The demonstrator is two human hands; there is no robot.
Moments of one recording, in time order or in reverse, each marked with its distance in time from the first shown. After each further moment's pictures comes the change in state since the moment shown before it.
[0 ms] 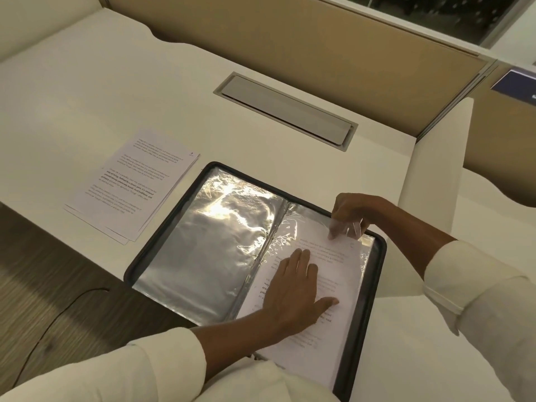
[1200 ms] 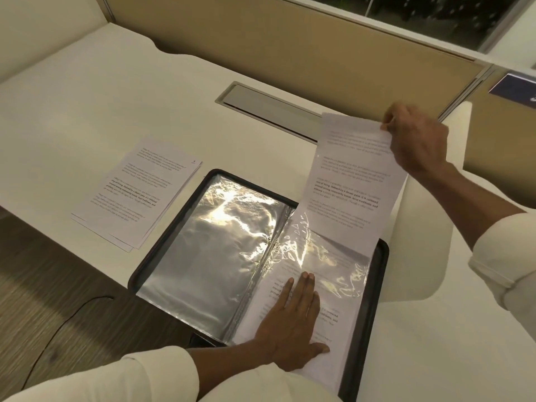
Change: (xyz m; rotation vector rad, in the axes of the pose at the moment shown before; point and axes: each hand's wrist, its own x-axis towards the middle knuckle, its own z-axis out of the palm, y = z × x) left_hand -0.040 -0.023 0.047 0.319 -0.077 0.237; right_hand -0.036 0.038 -0.107 -0.312 1.404 -0.463
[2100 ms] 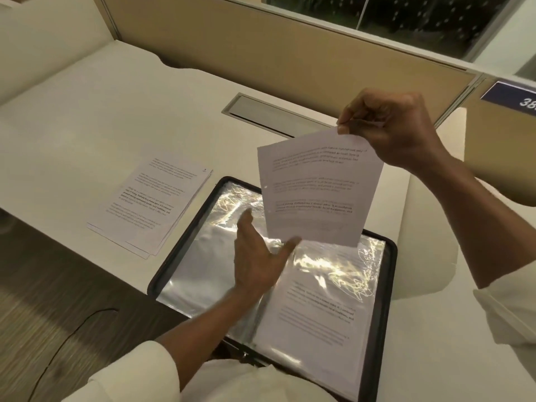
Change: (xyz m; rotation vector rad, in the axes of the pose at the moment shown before) left_hand 0.008 -0.100 -0.122 -0.959 0.601 -0.623; right_hand -0.002 -0.113 -0.095 0.648 -0.015 -0.312
